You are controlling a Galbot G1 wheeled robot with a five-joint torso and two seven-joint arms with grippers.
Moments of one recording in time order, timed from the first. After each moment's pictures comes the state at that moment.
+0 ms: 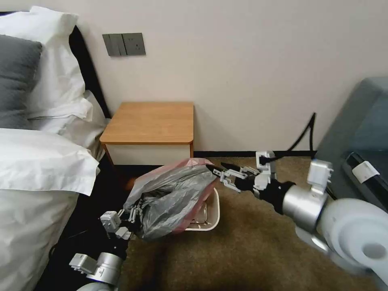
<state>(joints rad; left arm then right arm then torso) 1.76 -1.39 -0.59 -2.11 -0.65 -0.11 0.21 -1.25 0.81 0.40 2.51 1.55 -0.61 0.47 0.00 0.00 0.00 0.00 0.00</state>
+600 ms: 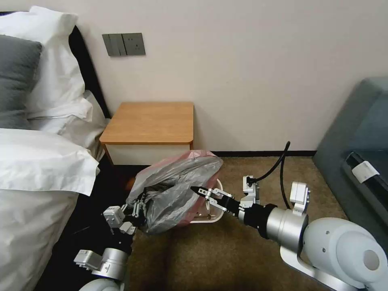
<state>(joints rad) 1.76 -1.40 -0.55 -2.17 -0.59 -0.13 0.15 -1.25 1.02 0.28 2.50 1.91 -0.54 0.77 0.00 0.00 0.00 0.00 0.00</state>
